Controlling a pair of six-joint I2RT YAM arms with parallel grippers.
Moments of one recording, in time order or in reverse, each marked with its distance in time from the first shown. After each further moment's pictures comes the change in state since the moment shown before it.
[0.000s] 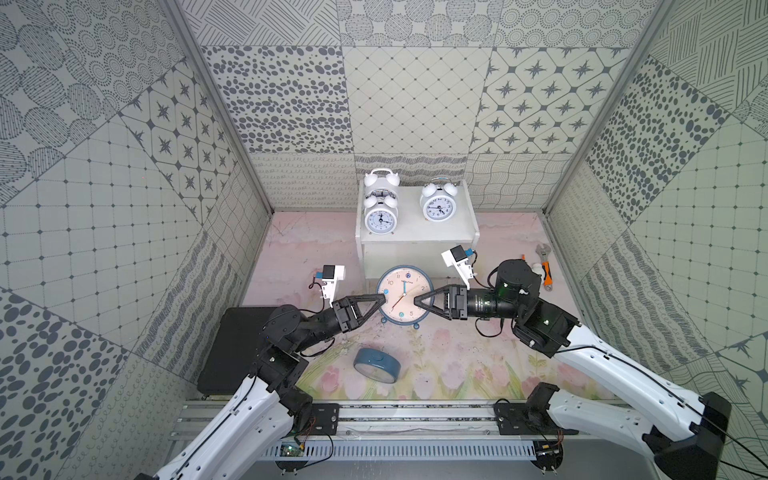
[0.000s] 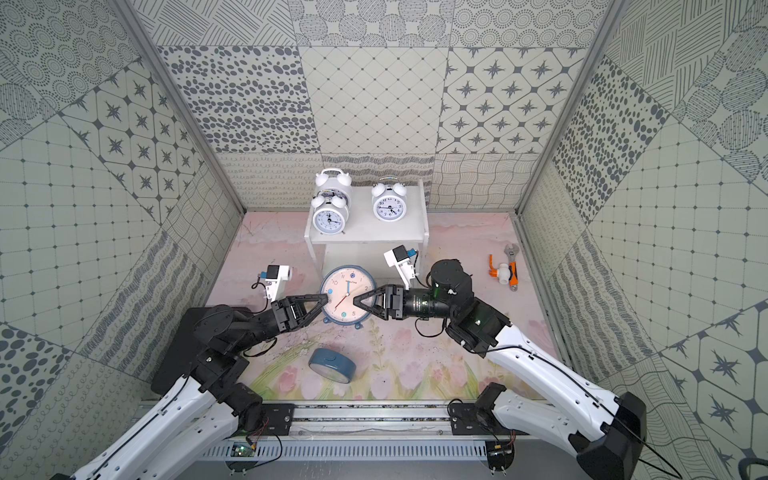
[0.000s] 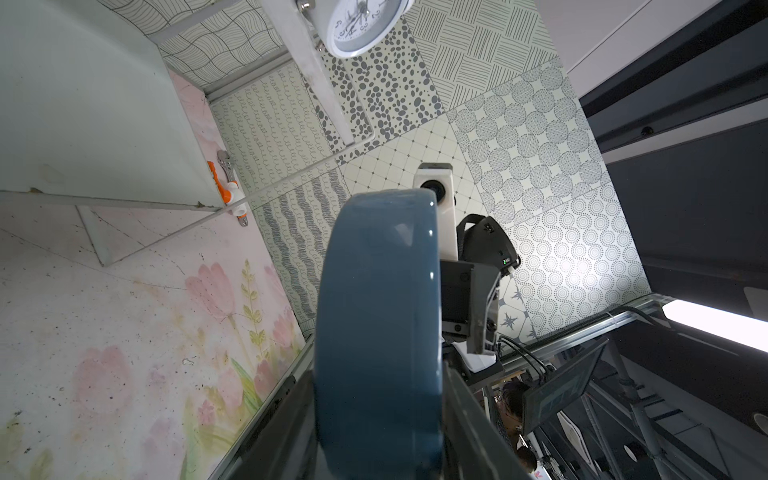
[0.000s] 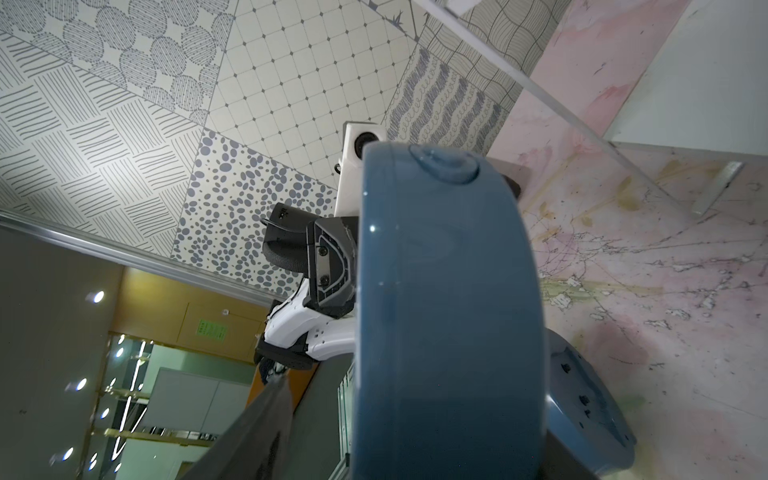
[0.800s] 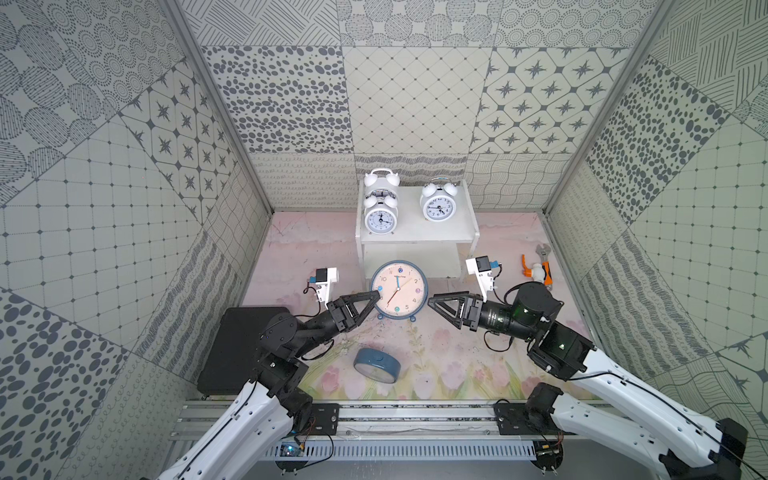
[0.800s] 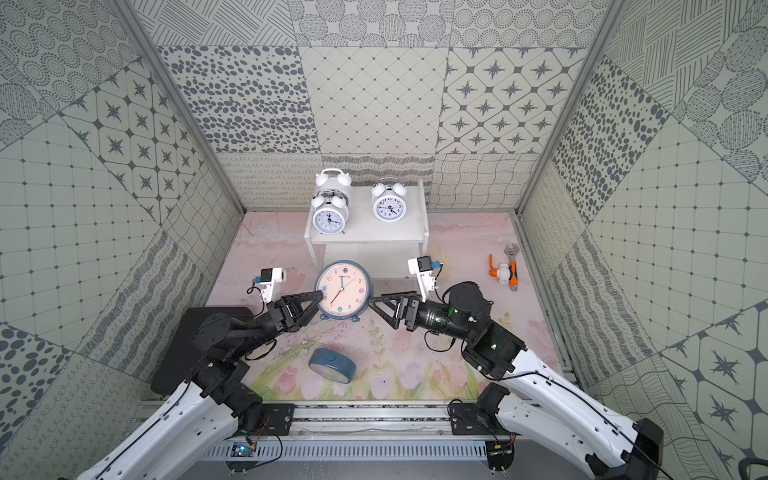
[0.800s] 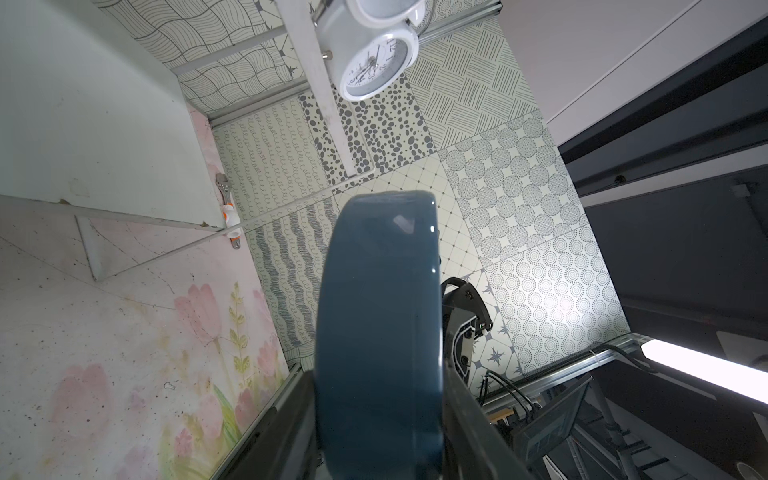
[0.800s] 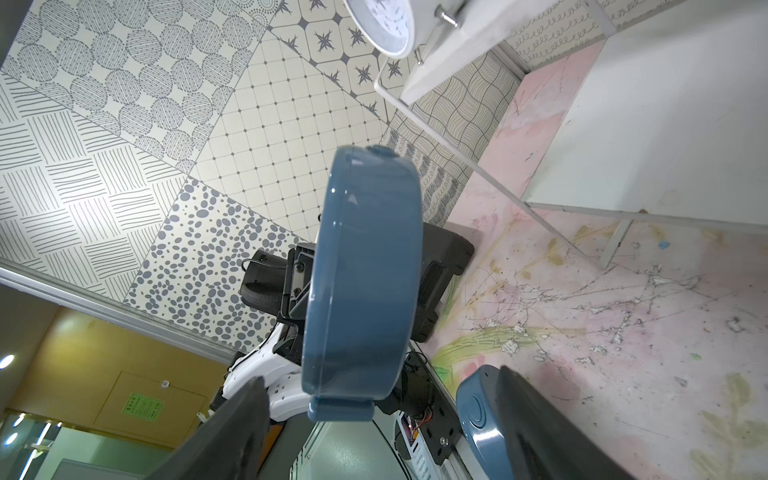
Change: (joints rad) left arm 0.000 -0.045 -0.043 0.062 -0.081 -0.079; right arm -0.027 -0.169 -0.136 0.042 0.152 -0.020
